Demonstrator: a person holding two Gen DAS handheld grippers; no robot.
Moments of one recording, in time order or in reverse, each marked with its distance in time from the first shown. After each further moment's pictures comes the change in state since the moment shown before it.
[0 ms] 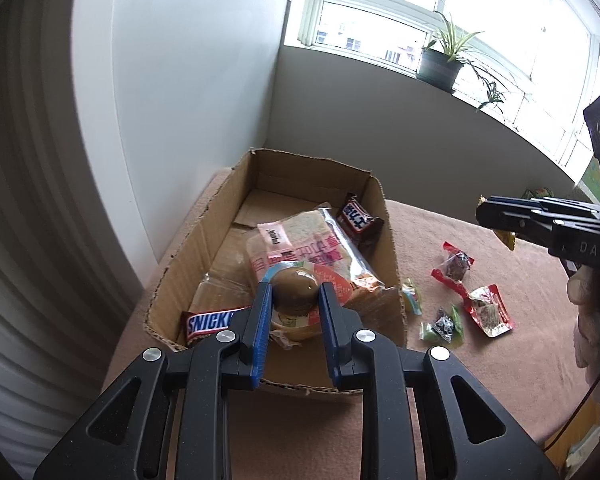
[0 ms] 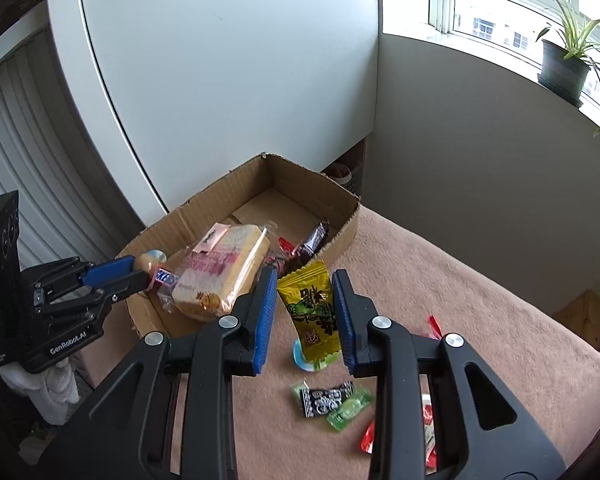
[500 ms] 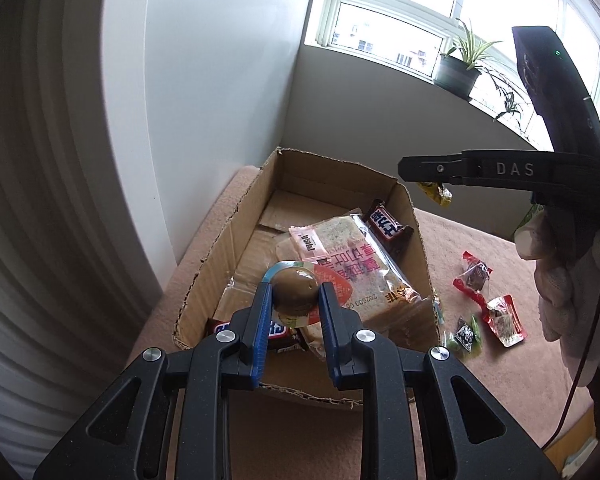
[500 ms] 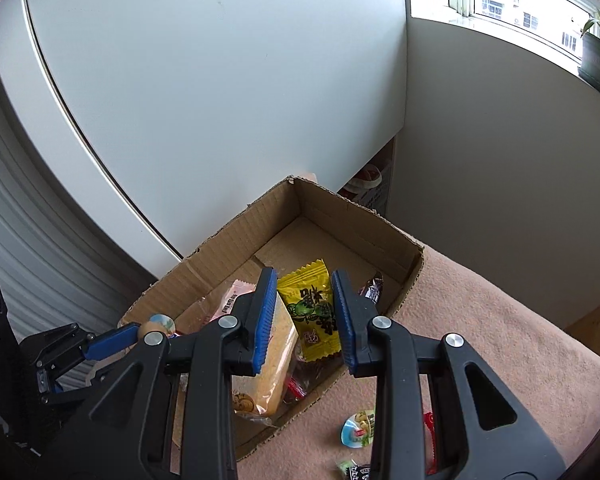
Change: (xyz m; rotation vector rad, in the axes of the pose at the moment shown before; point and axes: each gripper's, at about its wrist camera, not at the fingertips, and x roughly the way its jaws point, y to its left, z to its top) left arm 0.007 0.022 0.004 -0.035 -0.001 0.015; right arm 0.062 0.024 0.048 0.045 0.043 0.078
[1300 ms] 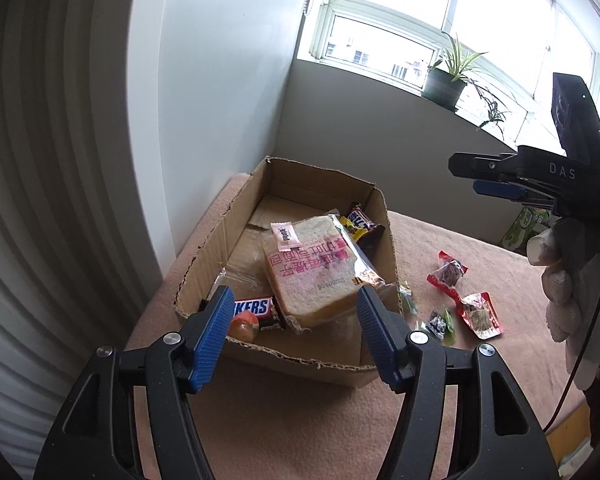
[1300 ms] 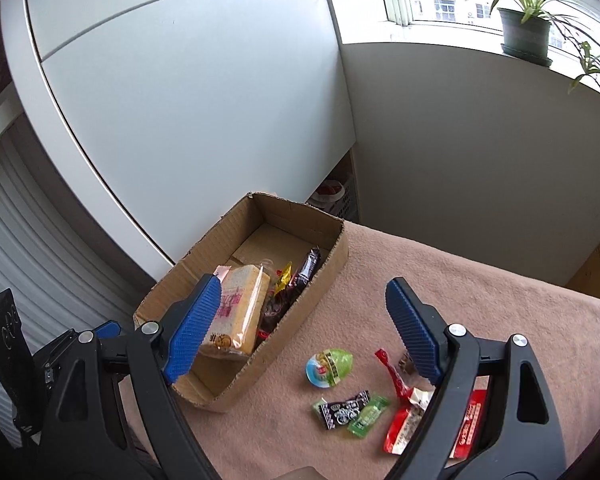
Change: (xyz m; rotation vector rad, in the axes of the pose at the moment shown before) left arm -0.037 -0.012 -0.014 -0.003 -0.042 -0.026; right arm -0.101 -0.048 -0.053 0.169 -0.134 -0.043
